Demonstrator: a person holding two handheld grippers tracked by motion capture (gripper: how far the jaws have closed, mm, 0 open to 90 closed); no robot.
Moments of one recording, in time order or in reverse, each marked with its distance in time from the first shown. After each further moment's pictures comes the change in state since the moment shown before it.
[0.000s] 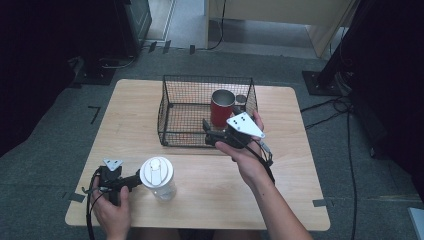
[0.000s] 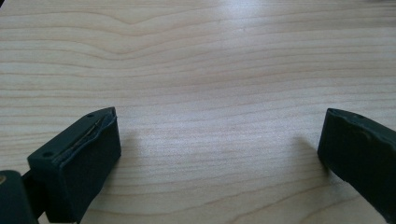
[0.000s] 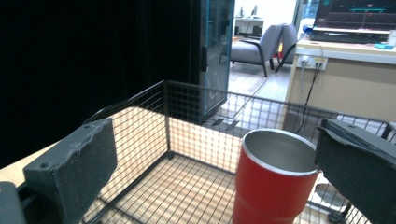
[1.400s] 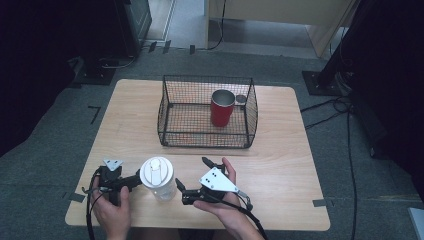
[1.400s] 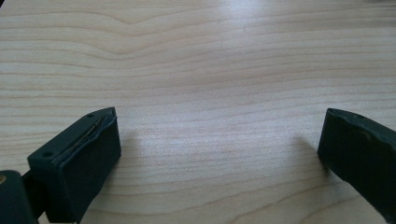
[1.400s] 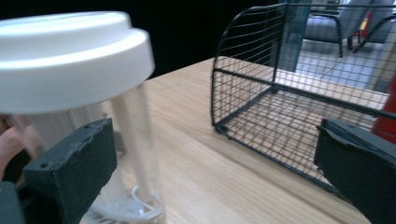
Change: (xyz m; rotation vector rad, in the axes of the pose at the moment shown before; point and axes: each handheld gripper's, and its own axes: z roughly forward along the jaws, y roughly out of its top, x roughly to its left) left arm 0.000 0.000 0.000 0.000 0.000 -0.001; right arm 0.093 -0.094 -0.051 0.087 0.254 -0.015
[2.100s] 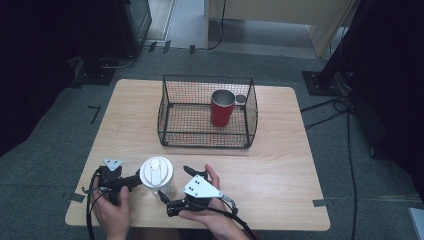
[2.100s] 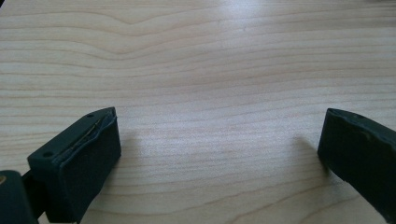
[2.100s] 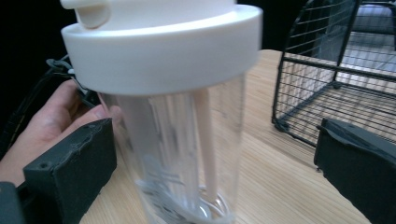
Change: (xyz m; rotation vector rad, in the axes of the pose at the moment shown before) left arm 0.000 0.000 0.000 -0.001 0.000 -0.001; right arm 0.035 -0.009 0.018 0.017 0.134 0.022
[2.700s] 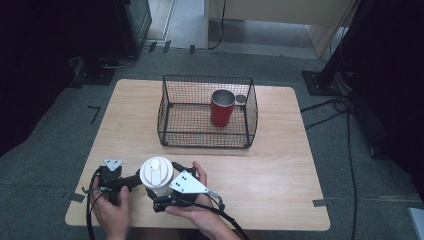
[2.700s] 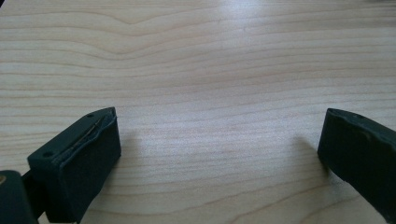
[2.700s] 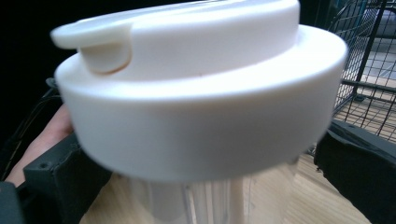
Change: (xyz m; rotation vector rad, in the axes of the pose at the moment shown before) left arm 0.000 0.000 0.000 0.001 0.000 0.001; right arm 0.013 0.009 0.029 -0.026 0.000 0.009
